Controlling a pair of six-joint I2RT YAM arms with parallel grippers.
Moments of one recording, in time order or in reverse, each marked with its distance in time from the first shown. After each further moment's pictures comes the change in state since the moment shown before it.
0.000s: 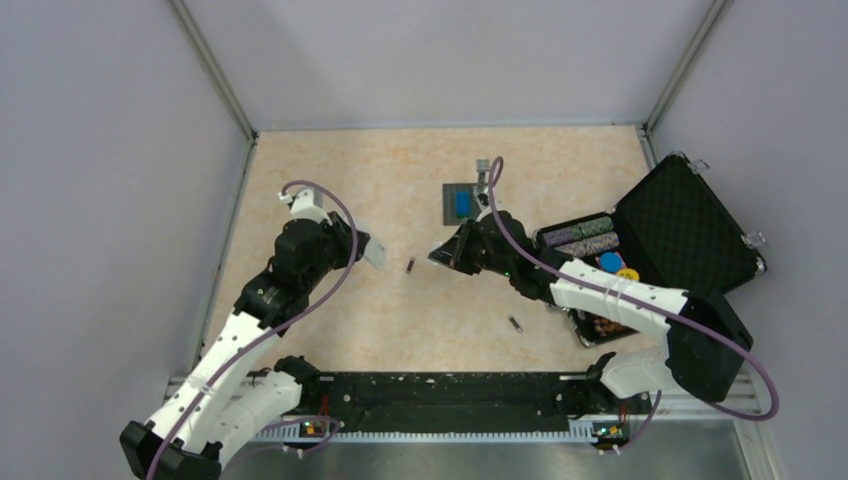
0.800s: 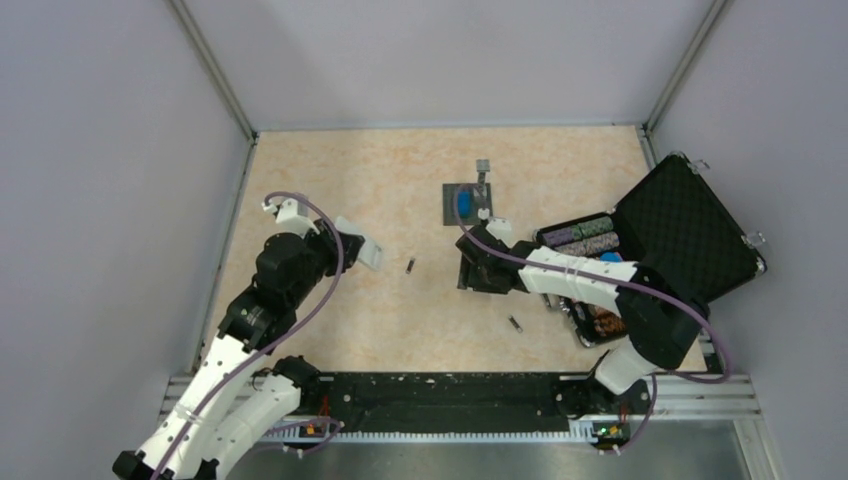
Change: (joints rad) left arm 0.000 -0.135 -0.014 -0.021 0.014 -0.023; right arm -0.002 0.272 0.087 -0.484 0.338 -0.143
